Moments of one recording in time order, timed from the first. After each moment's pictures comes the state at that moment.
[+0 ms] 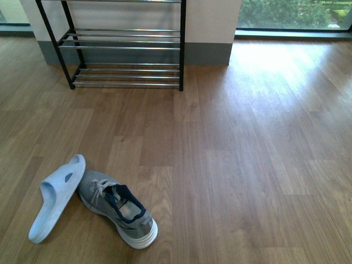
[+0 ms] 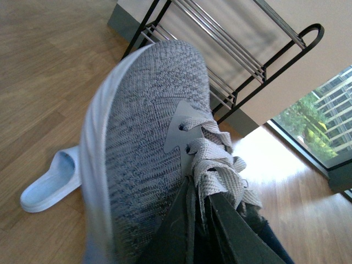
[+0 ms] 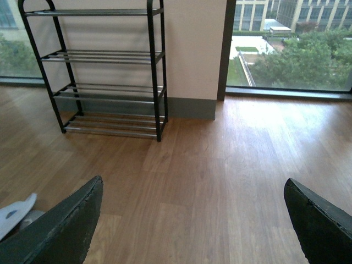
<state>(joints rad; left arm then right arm) -0.67 0.37 0.23 -0.16 -0.73 -0.85 0.00 0.00 0.02 0.00 0.00 0.00</state>
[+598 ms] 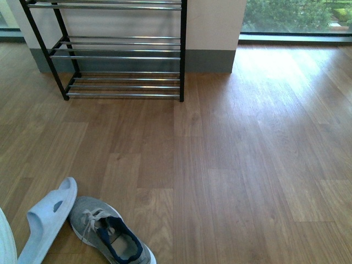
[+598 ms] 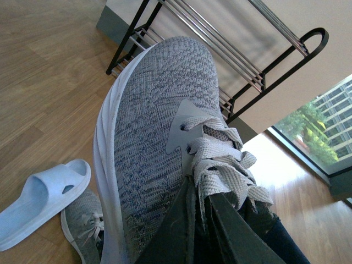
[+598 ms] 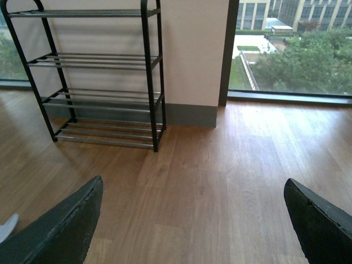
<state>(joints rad) -0.67 0.37 0.23 -0.16 -0.73 -0.85 0.00 0.00 0.02 0.00 0.00 0.00</state>
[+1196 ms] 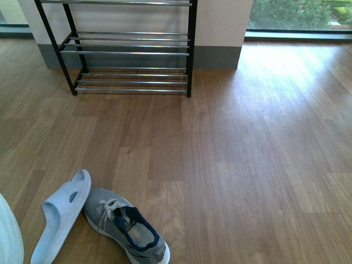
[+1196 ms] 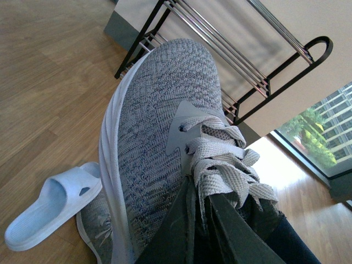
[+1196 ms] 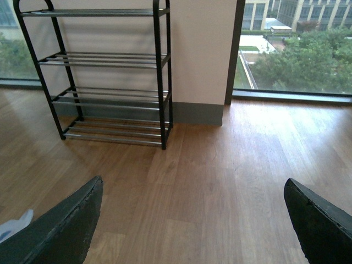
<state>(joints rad) -0.67 0.37 0.23 -0.16 -0.73 -0.85 0.00 0.00 0.02 0.00 0.00 0.00</state>
